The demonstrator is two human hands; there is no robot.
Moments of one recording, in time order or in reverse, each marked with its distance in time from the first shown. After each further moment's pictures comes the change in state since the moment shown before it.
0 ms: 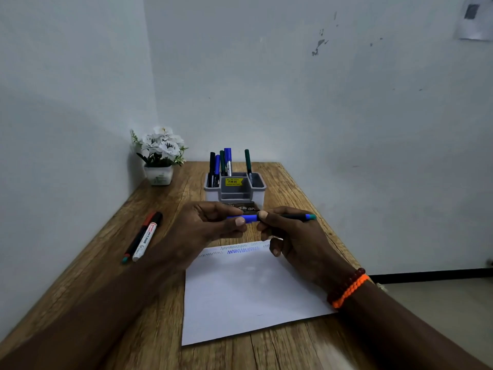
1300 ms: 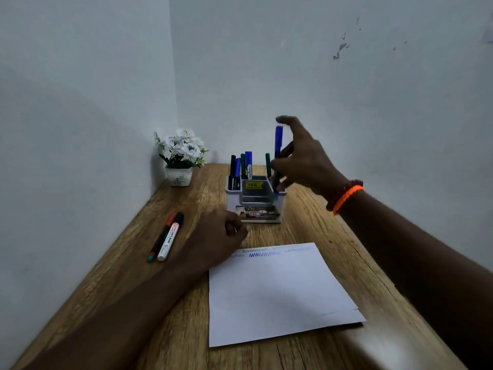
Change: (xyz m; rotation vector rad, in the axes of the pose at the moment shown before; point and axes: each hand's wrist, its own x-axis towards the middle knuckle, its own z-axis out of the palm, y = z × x) left_hand 0.007 -0.018 -0.022 0.993 0.196 0.229; right_hand 0.089 -0.096 0.042 -0.874 0.007 -0.340
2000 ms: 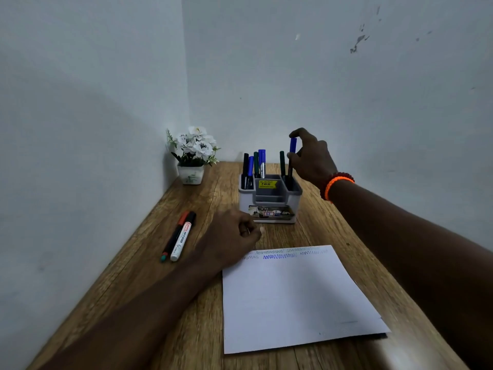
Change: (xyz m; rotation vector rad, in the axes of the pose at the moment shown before) left_hand 0.002 -0.008 0.005 -0.051 -0.028 -0.003; right_hand 0.077 0.083 0.030 -0.338 0.172 0.001
